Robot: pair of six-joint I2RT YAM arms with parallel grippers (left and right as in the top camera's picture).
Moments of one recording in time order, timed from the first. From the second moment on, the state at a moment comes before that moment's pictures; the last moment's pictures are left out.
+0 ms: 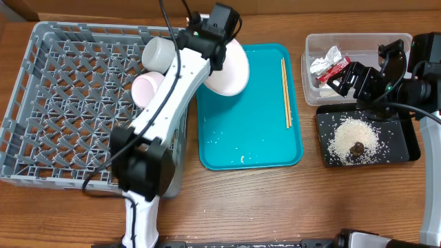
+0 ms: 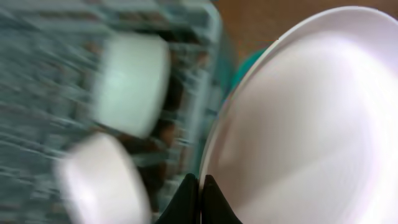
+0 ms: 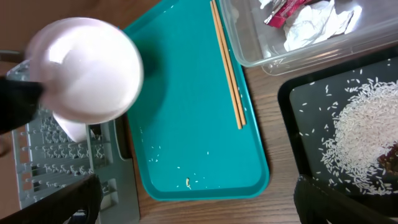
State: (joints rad) left arm -0.43 2.11 2.09 -1.12 -0.55 -0.35; right arm -0.16 1.45 1.57 -1.23 -0.48 0.28
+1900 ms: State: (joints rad) left arm 0.01 2.16 2.11 -0.86 -0.85 0.37; right arm -0.16 1.45 1.57 -1.22 -0.48 0.28
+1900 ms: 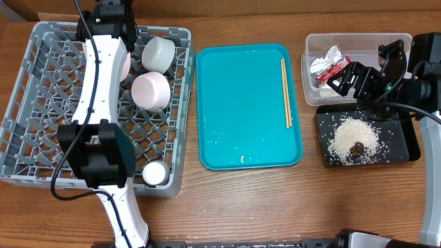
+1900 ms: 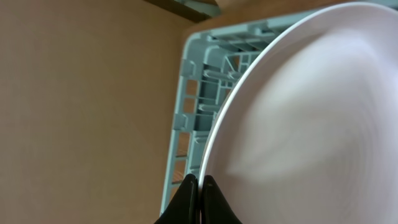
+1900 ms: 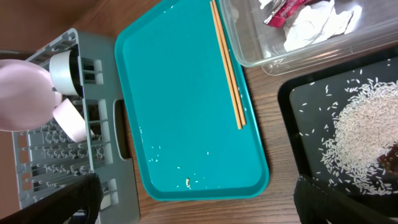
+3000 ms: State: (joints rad) left arm -0.22 2.00 2.47 -1.22 0.22 0.12; right arm -0.16 1.45 1.57 -1.23 -0.48 0.28
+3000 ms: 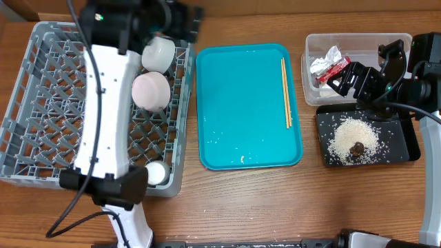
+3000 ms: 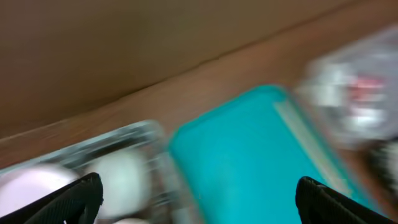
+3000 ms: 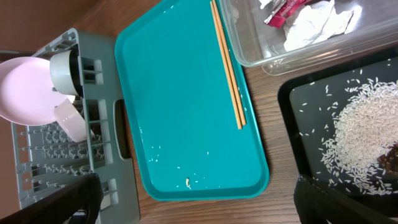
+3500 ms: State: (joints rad) left arm -0.51 2.36 2.43 -1.15 0.15 -0.48; right arm -0.16 1.45 1.57 -1.22 -0.48 0.28
